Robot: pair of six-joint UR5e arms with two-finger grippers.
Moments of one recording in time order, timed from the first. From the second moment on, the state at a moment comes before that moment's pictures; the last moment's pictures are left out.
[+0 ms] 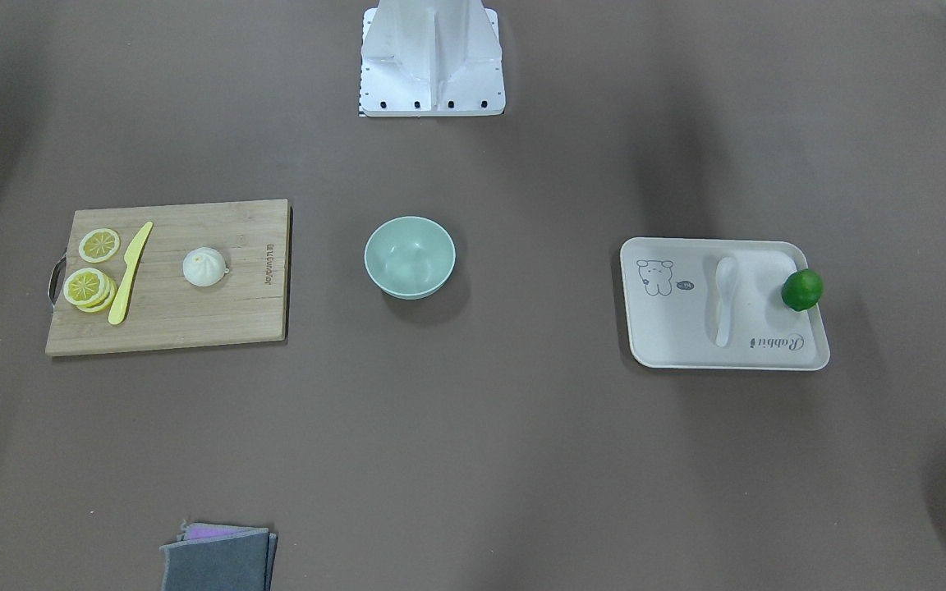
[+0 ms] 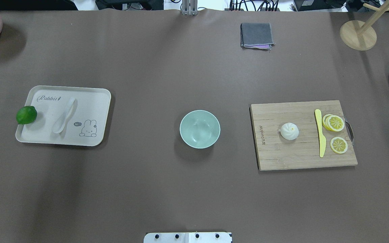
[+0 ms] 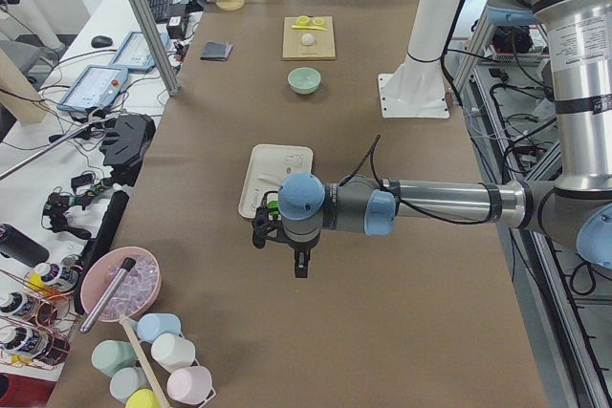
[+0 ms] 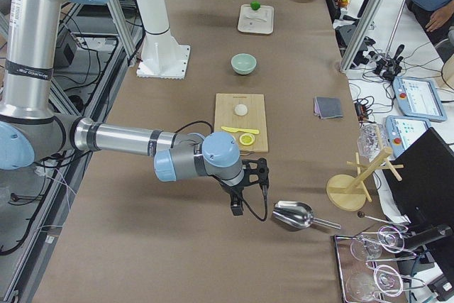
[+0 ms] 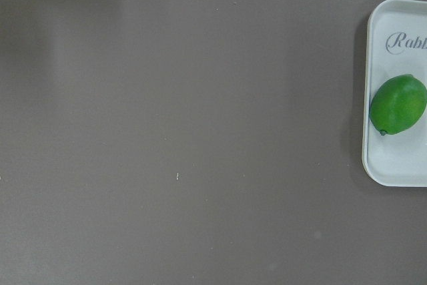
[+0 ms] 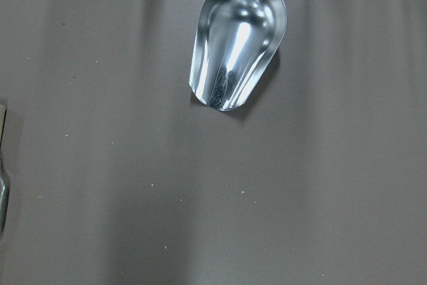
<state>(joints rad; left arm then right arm) -1.54 -1.35 -1.82 -1.63 -2.47 -0.06 1.61 -1.79 1.72 -1.26 2.36 0.05</state>
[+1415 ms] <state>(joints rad) -1.54 -1.34 -1.83 -1.63 -2.45 -0.04 1.60 -1.71 1.72 -1.39 2.36 0.05</state>
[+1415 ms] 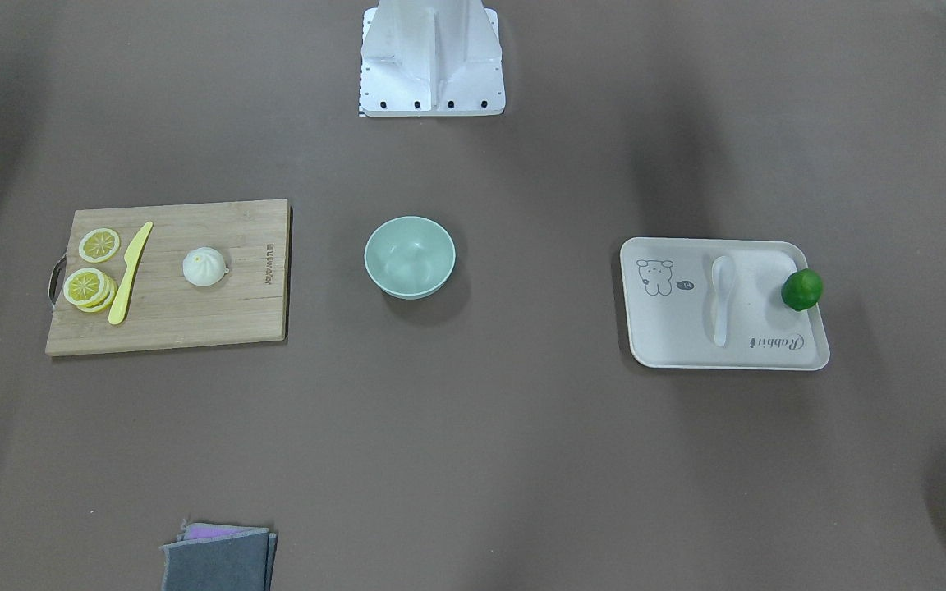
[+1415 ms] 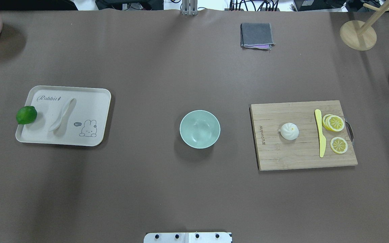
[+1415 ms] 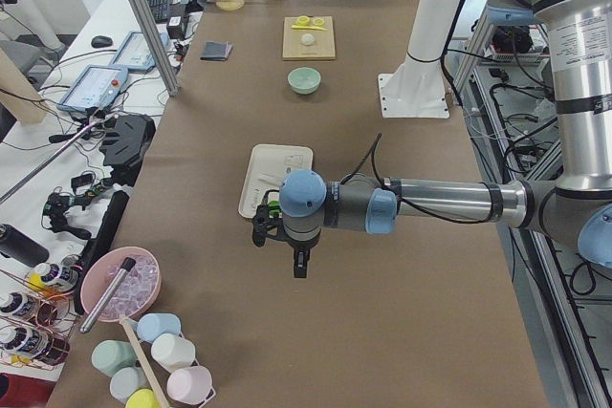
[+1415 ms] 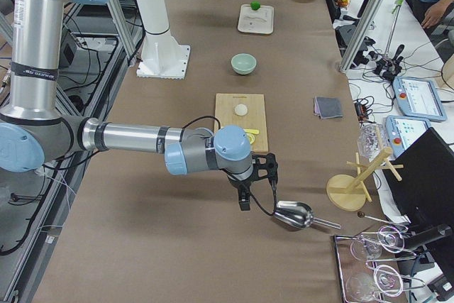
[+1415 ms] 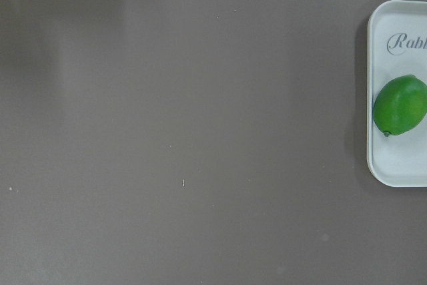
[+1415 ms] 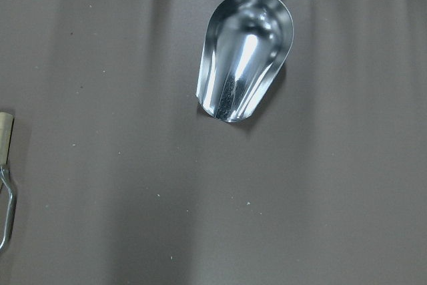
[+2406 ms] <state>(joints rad) -1.56 -1.33 -1.84 -1.64 -2.45 -0.04 1.59 -1.70 1.71 -1.44 2.41 0.04</state>
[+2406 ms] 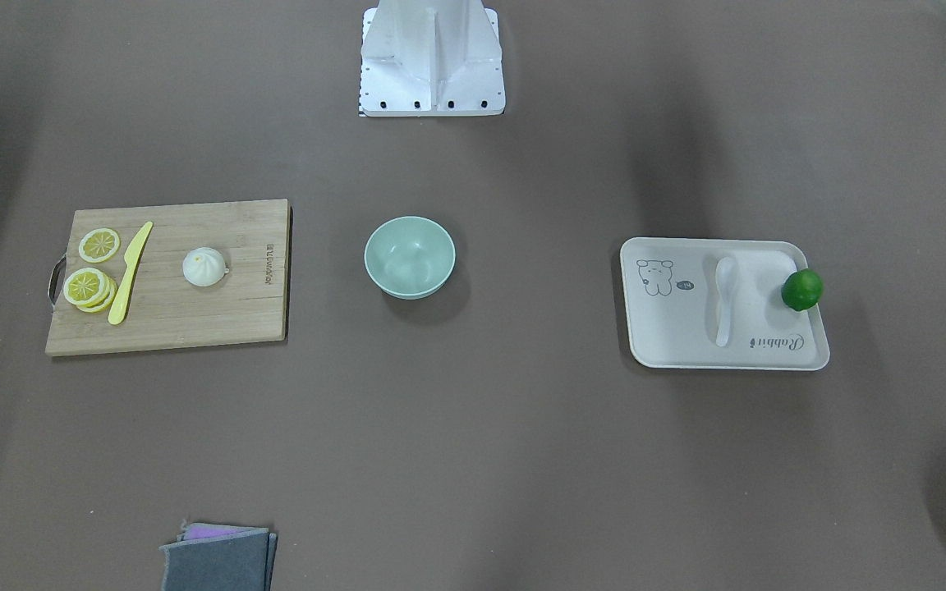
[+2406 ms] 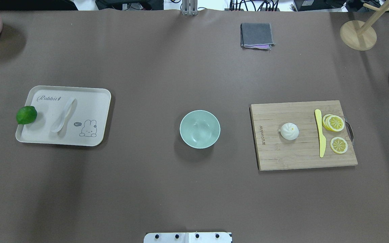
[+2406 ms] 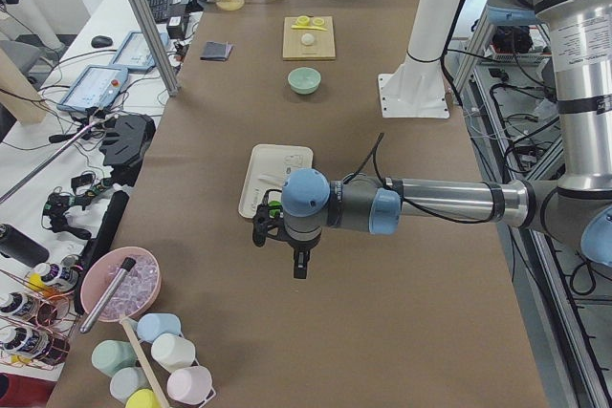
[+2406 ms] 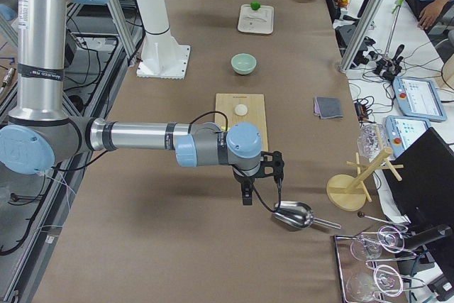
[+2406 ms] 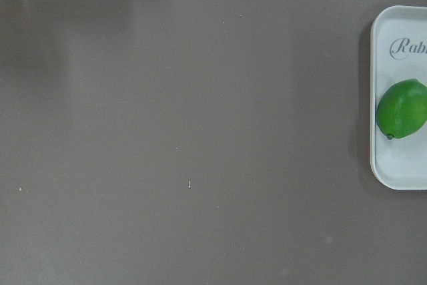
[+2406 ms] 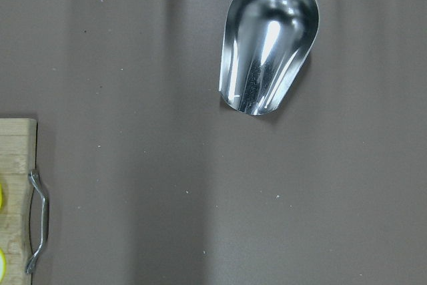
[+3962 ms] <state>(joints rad) -1.19 -1.53 -1.87 -1.92 -2.29 -0.47 1.35 -1.74 1.86 -1.21 2.52 0.44</state>
